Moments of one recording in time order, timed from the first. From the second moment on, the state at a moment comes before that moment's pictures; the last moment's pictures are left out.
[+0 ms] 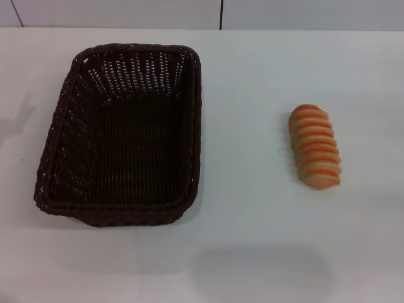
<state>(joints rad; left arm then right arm) -0.31 -2.06 -2.70 -0.29 0.98 -1.53 2.41 0.00 2.08 1.76 0.89 -2.86 -0.80 0.06</state>
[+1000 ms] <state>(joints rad) -0.32 -2.06 -2.70 -0.30 0.98 -1.50 2.41 0.06 2.08 1.79 0.83 -2.86 -0.80 0.09</state>
